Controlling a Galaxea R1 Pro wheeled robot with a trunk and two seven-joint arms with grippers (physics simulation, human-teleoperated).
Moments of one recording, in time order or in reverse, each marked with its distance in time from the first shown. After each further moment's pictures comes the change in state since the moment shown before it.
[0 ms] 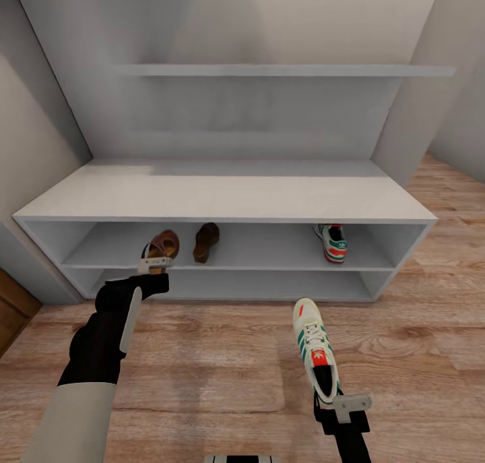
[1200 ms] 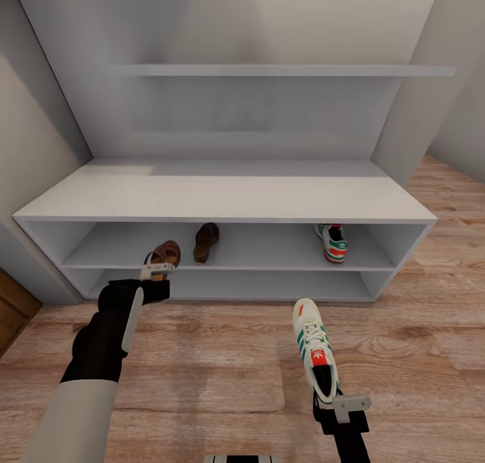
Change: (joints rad) left arm -0.009 0.000 0.000 0.042 0.000 0.076 0.004; right arm 0.000 0.005 0.000 -0.001 -0.001 0.000 -0.002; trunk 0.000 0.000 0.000
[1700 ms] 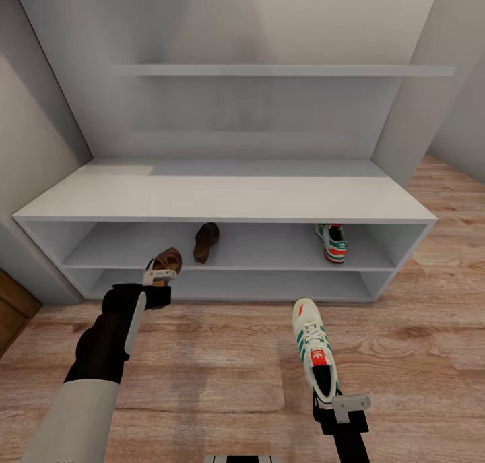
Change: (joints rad) left arm 0.003 0.001 -0.001 0.057 -0.008 -0.008 0.002; right arm 0.000 0.002 0.000 0.000 0.000 0.000 0.000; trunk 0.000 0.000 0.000
